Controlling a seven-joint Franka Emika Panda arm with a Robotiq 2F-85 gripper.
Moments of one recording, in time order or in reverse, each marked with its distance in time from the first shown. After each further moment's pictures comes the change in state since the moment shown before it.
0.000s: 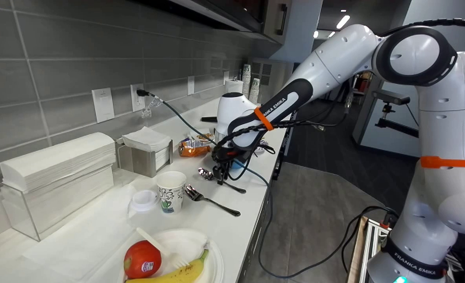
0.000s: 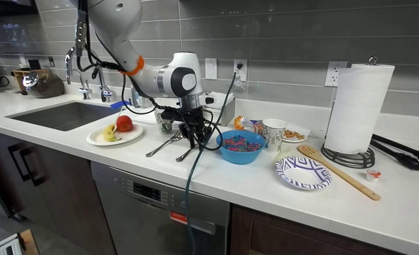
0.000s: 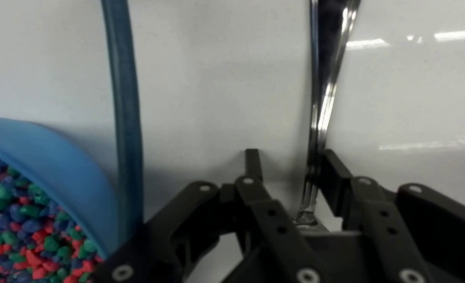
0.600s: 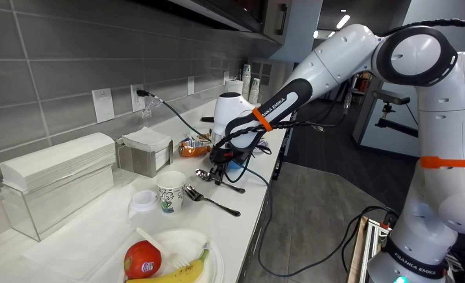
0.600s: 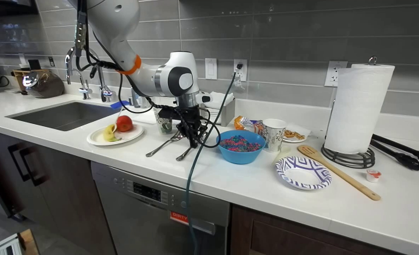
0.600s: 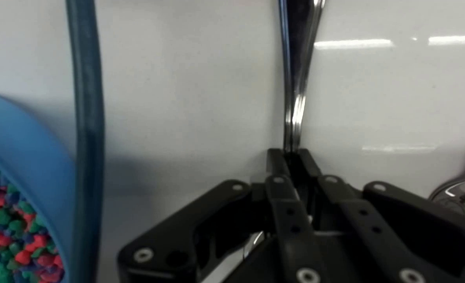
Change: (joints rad) arm 0.003 0.004 0.029 0.009 0.005 0.009 -0.033
